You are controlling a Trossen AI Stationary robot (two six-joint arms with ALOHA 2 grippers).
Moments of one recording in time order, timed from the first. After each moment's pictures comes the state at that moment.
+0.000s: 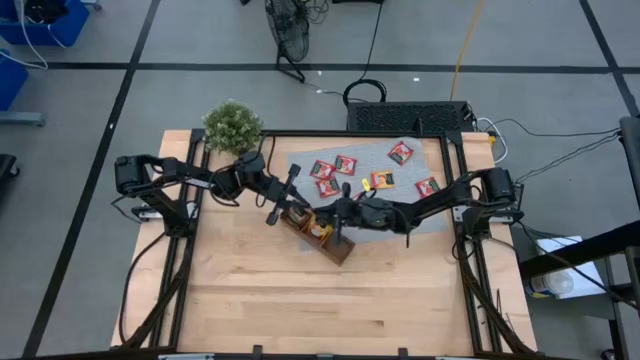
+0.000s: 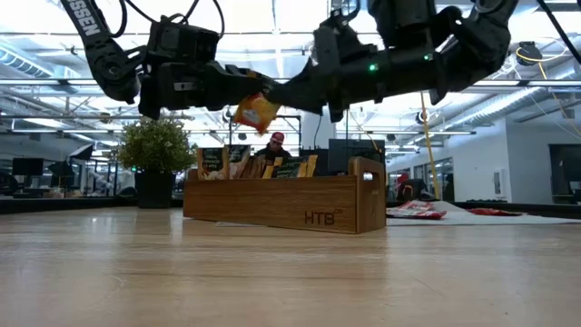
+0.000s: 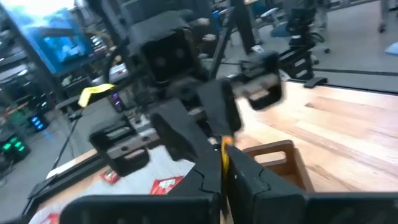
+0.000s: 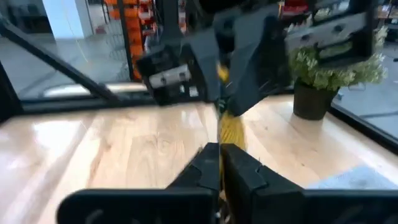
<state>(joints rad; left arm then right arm) 0.35 1.57 0.55 0.94 0.80 0.46 0.06 1.79 0.75 0.93 0.23 0.06</state>
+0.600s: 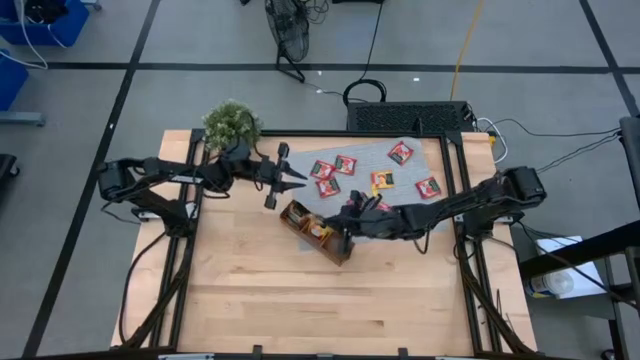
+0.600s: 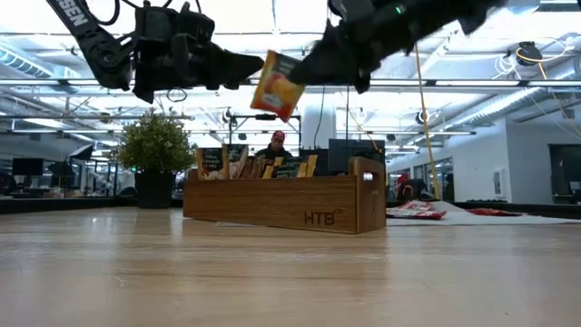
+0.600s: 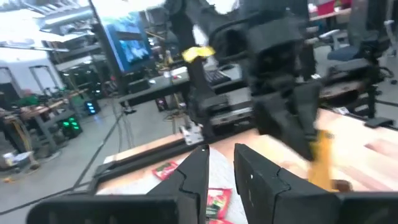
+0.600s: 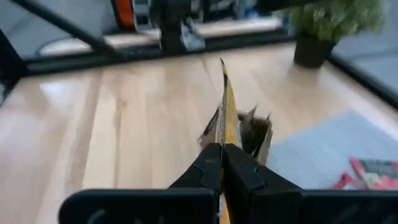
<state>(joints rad) 0.44 1.44 0.55 0.94 0.69 0.27 0.19 1.57 0.89 0.27 0.37 0.22</state>
